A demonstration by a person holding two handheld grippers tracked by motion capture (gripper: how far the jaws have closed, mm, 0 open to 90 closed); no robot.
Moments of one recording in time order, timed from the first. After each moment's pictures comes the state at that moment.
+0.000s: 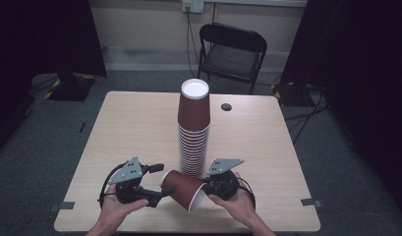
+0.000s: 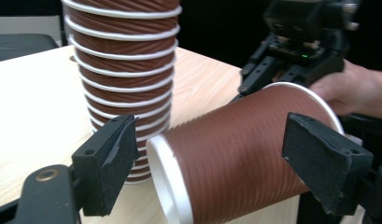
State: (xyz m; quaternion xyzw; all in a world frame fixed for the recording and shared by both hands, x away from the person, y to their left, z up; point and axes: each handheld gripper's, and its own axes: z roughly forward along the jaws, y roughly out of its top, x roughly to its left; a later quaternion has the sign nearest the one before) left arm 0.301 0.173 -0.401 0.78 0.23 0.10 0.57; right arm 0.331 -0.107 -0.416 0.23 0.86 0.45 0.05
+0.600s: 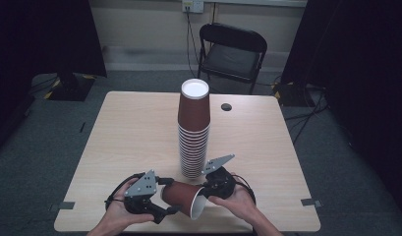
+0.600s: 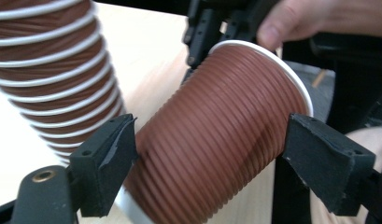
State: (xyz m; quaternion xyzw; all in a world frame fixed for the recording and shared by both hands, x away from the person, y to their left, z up) left arm 0.288 0.151 -0.413 0.85 0.13 0.07 0.51; right arm 0.340 -0.100 -0.422 0.22 0.90 0.38 -0.03
